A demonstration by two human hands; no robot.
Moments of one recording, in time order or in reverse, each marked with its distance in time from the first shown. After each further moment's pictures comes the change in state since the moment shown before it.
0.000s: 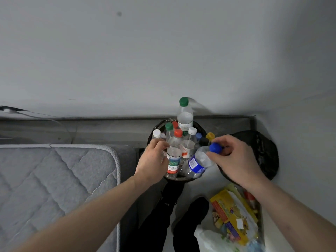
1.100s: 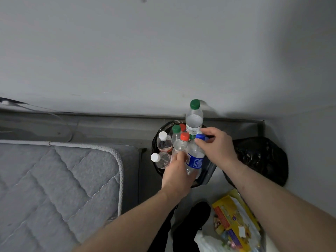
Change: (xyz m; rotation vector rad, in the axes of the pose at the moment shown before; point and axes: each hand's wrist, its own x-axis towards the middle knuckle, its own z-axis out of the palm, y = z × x) left_hand 0.000 0.038 0.049 -0.149 -0.090 -0.228; right_hand 0.086 0.004 0.076 -0.066 0.055 -0.020
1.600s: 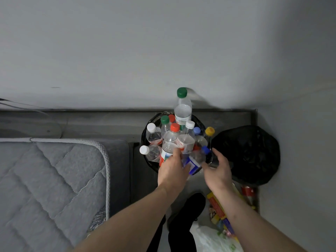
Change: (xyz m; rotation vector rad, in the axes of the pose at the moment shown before) left_hand -0.004 0.005 0.036 0.120 -0.004 -0.067; right_hand -0.077 0.096 0.023 0.183 0.125 0.386
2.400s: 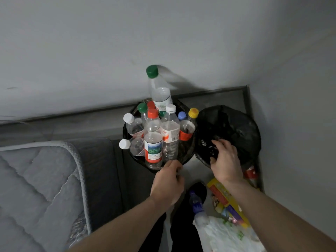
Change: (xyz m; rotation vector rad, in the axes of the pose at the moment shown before) left_hand -0.026 -0.038 0.070 0.013 -0.137 0.167; right_hand 0.042 0.080 -0.029 -0.561 0.014 -0.249
